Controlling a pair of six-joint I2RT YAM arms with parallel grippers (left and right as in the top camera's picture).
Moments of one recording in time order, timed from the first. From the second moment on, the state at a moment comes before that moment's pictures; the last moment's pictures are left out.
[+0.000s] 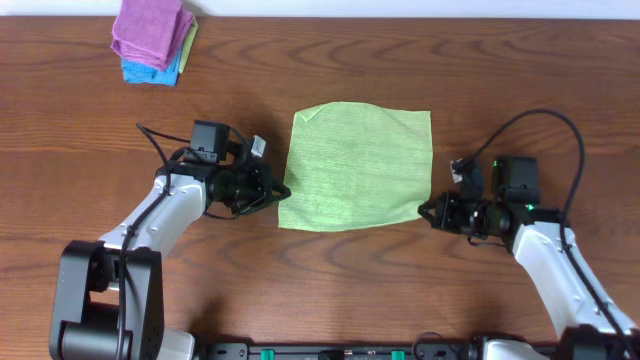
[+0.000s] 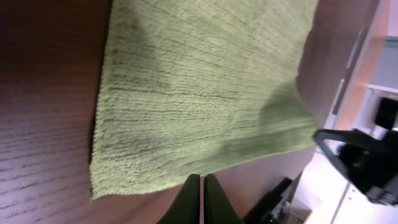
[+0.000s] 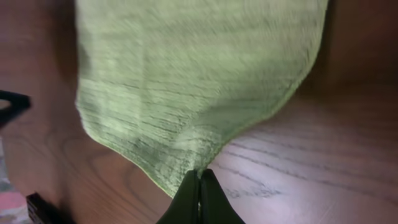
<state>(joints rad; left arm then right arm) -0.16 1.64 0.87 -0.46 0.78 -0.49 -0.07 1.34 0.67 -0.54 -0.62 0.19</state>
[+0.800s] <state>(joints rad) -0.16 1.68 0.86 -0.47 0.62 -0.33 -0.07 1.34 0.67 -0.56 -0.62 0.19</state>
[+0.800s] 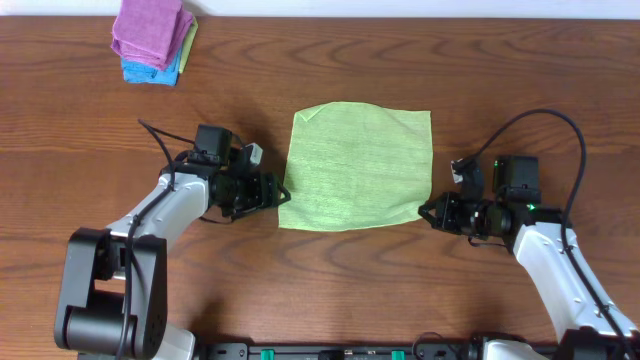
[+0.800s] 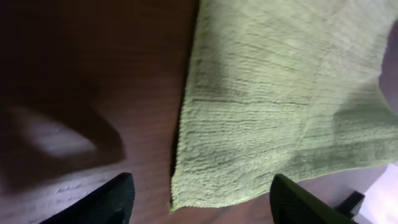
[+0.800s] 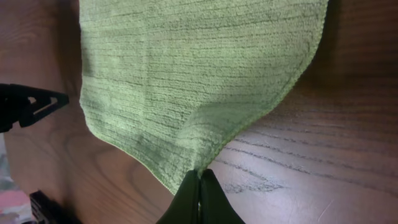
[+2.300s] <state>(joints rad) -0.07 1.85 0.66 -0.11 1.10 -0.22 -0.07 1.34 0.67 -0.60 -0.62 0.19</state>
